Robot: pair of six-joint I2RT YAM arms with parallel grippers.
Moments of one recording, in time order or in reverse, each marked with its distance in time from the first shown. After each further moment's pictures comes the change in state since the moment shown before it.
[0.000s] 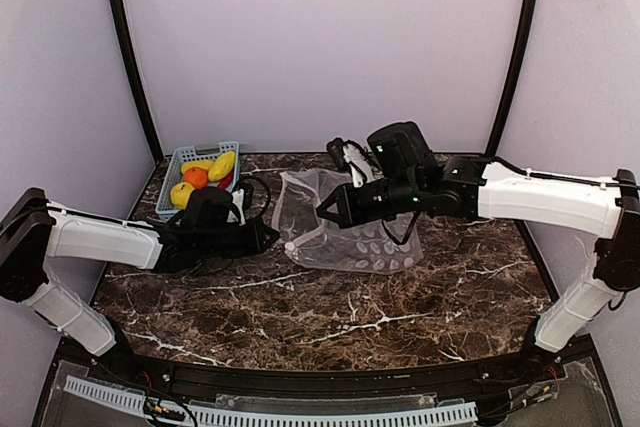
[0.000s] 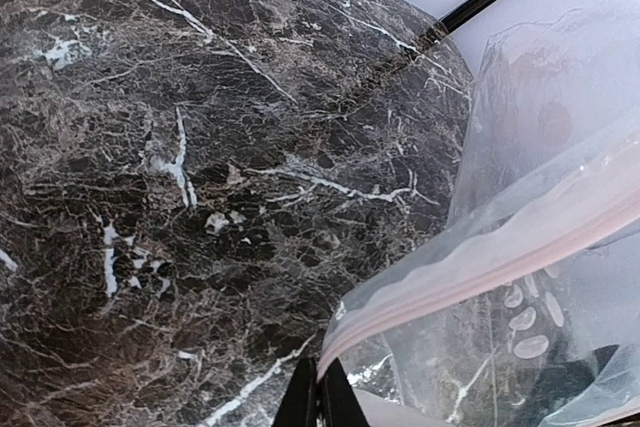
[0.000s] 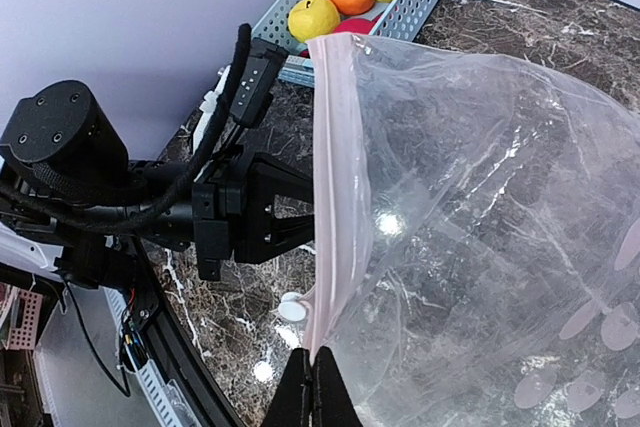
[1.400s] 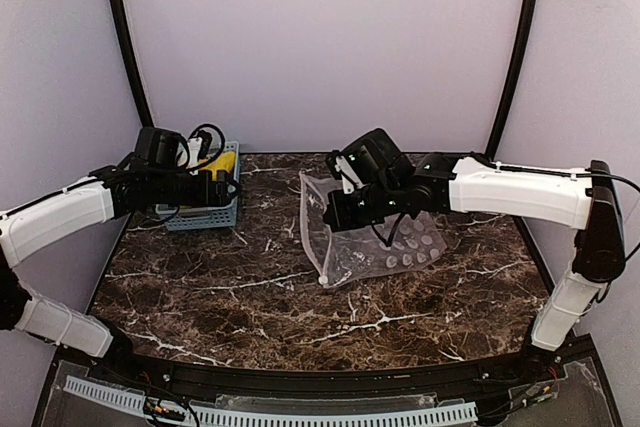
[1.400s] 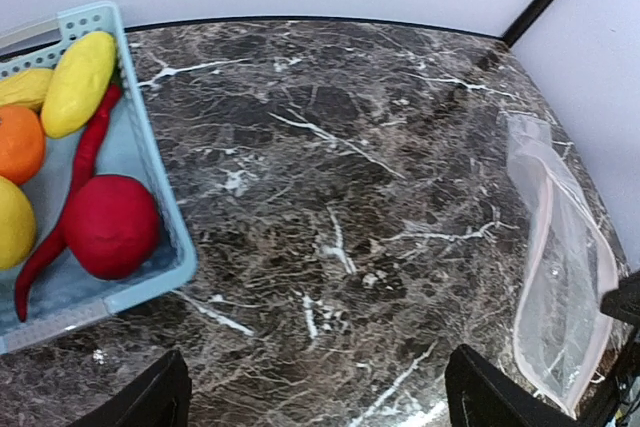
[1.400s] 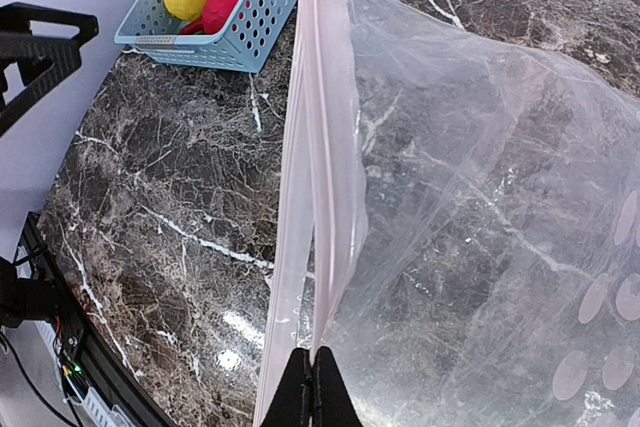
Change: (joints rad) left arm 0.269 -0.221 0.253 -0.542 0.093 0.420; right arm 0.005 0.141 0.119 -0.172 0.196 0.058
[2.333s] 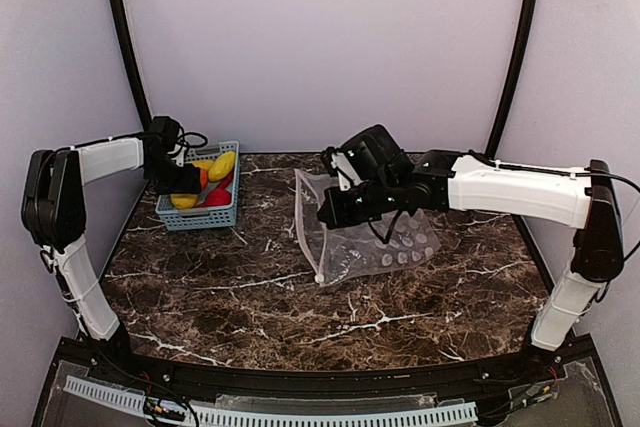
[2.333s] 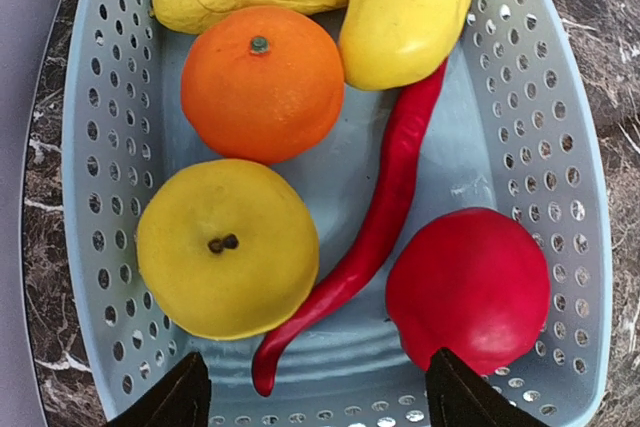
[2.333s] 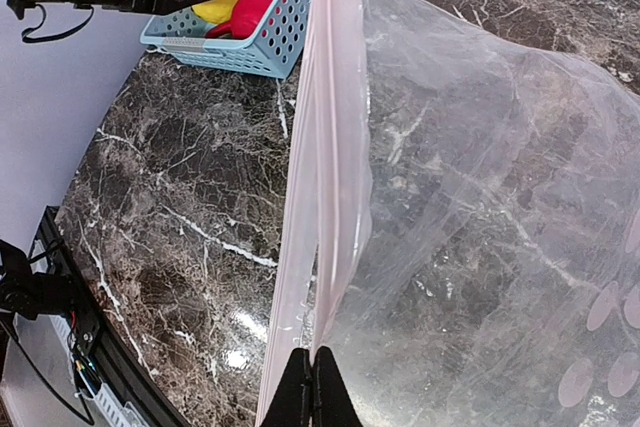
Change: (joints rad) left arm 0.377 0.571 0.446 -0.296 -0.184 0.190; right arm 0.000 0.008 0.021 0.018 -0.040 -0.016
